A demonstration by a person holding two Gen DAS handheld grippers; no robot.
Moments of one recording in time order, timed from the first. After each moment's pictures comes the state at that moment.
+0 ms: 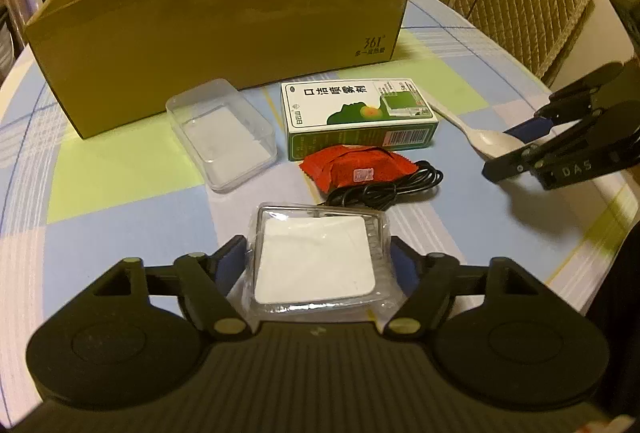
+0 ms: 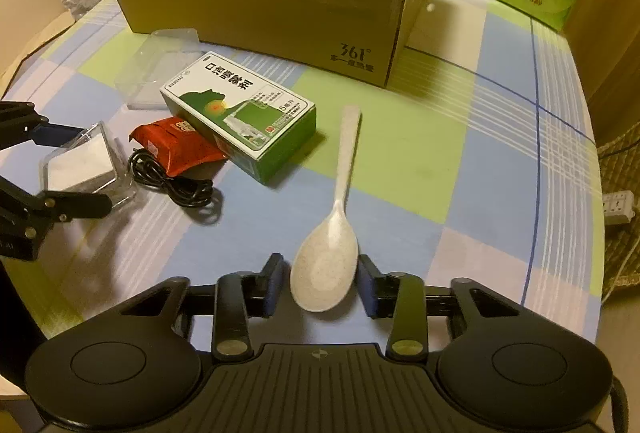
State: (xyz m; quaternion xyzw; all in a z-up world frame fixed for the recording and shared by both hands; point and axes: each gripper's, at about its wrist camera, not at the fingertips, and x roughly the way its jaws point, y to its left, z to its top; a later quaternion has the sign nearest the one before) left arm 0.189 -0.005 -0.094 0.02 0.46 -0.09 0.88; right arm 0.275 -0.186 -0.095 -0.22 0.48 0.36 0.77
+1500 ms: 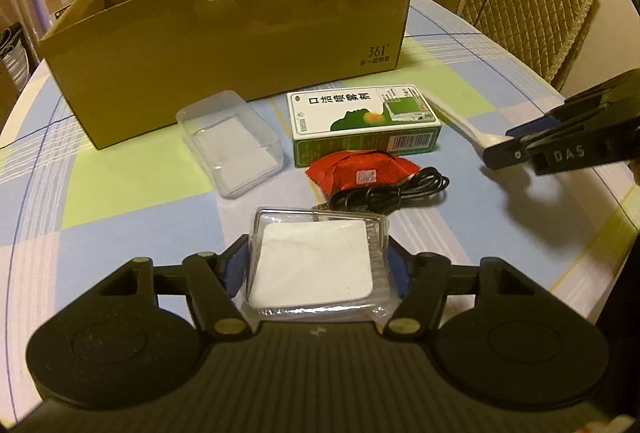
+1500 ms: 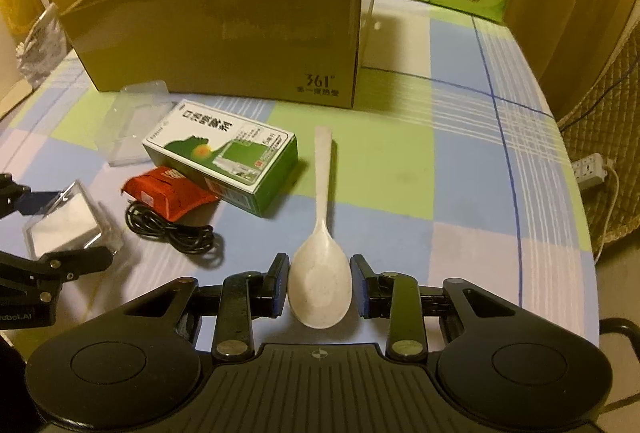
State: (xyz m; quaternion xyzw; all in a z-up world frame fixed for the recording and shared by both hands) left arm 0.177 -0.010 -0.092 0.03 0.44 -0.07 0.90; right arm 0.256 -0.184 -0.083 -0.15 0.46 0.29 0.83
